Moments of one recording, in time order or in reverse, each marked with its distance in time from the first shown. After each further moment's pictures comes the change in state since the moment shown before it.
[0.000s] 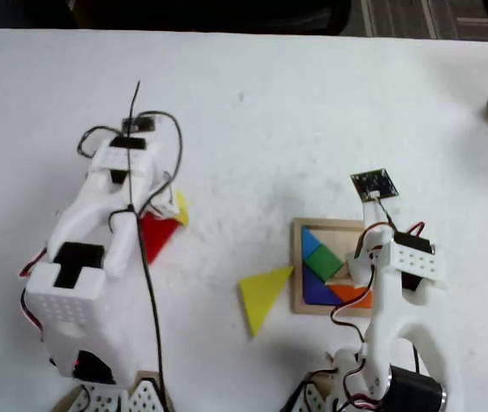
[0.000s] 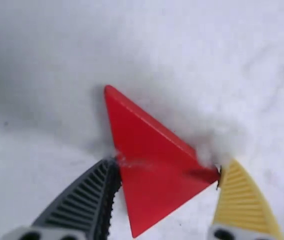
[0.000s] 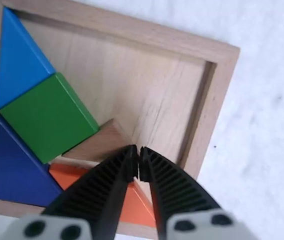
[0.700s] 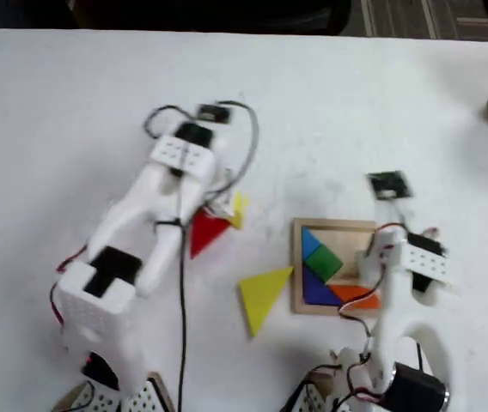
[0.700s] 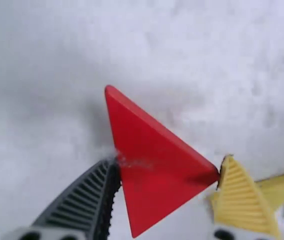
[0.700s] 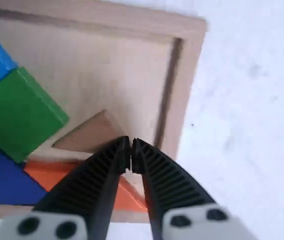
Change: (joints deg) left arm 17.8 0.0 -14.2 11.5 -0.4; right arm 7.2 0.9 -1.1 0.0 -4.6
